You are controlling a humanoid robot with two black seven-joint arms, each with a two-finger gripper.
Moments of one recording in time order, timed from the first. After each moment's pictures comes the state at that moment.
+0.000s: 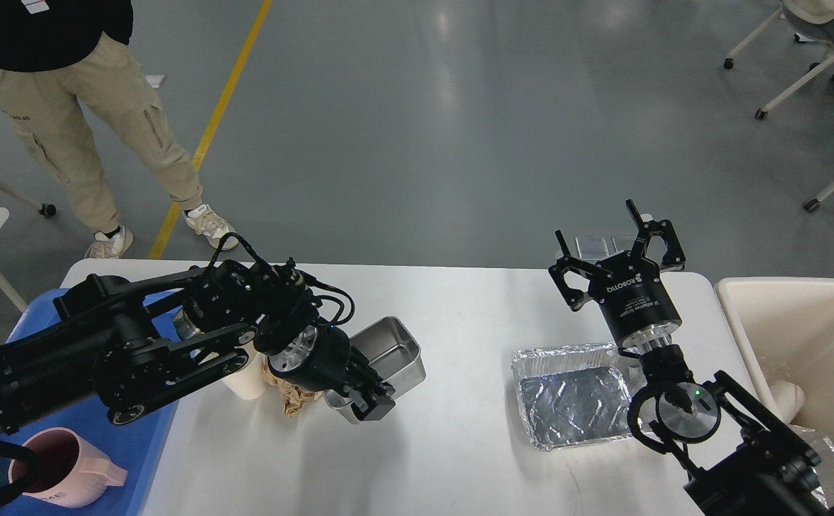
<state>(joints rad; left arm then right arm) -0.95 0.31 -0.30 -1.29 2.03 -0.78 -0.37 0.29 -0.17 1.11 1.17 0.09 0.38 0.29</state>
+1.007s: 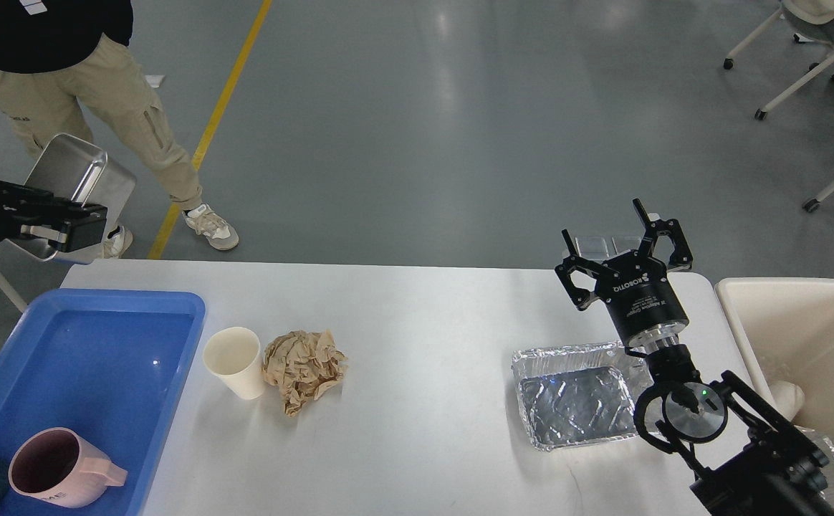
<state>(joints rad) -0.78 1.13 -0.73 -1.44 1.83 -0.63 -0.36 0.28 -0.19 1.12 1.18 0.09 0.38 0.29</state>
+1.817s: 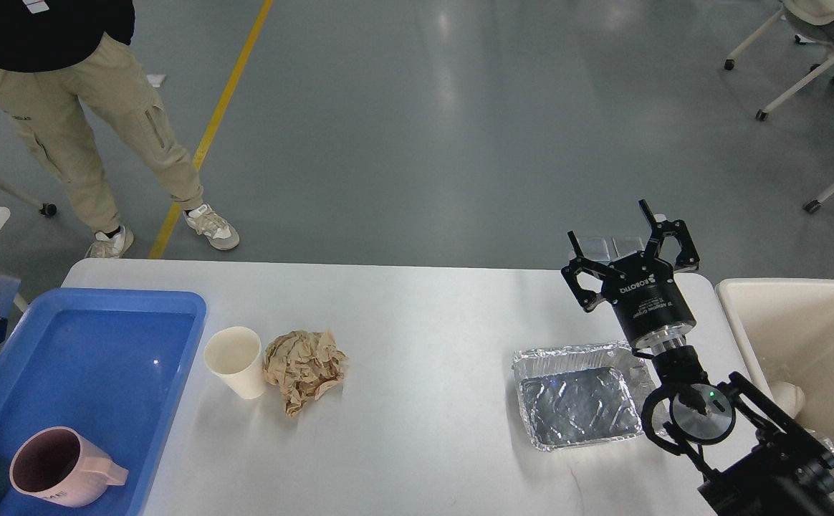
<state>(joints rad) -0.43 1.05 -0.70 -1.03 1.91 -0.26 -0.37 0.27 -0.21 1.12 1.18 0.09 0.38 0.29</state>
